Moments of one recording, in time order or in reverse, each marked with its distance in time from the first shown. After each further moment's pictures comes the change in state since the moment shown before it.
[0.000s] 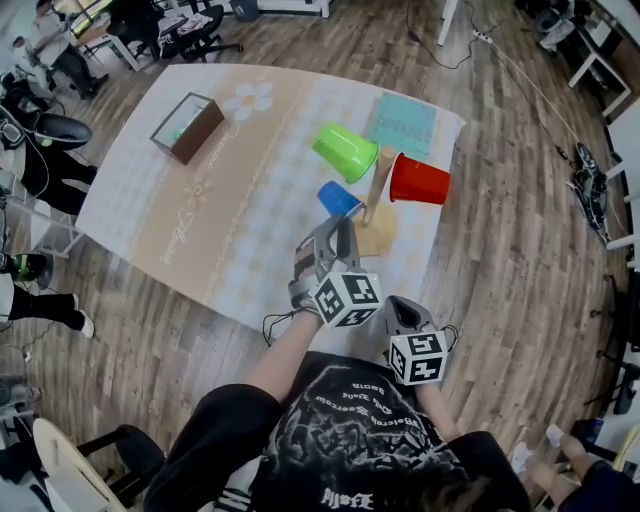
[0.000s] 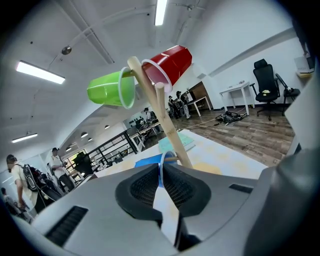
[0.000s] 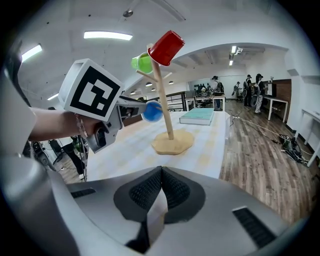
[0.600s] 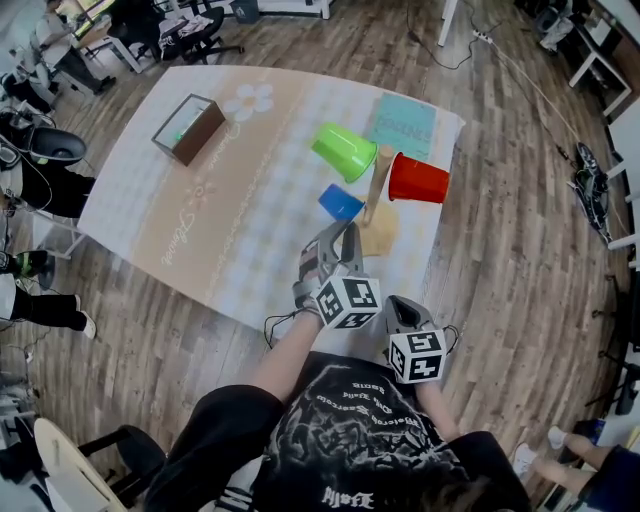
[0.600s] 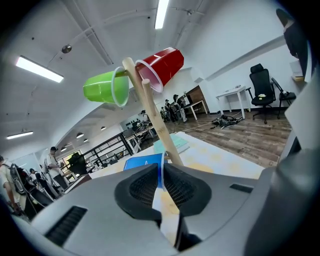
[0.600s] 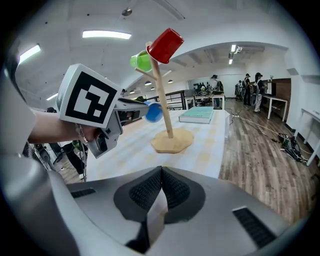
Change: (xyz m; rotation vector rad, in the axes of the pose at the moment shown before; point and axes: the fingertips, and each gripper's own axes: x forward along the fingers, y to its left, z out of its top) left arm -0.001 -0.018 -0.004 -0.010 -0.038 -0.046; right arm 0.000 -0.001 -0.004 0.005 0.013 -0.005
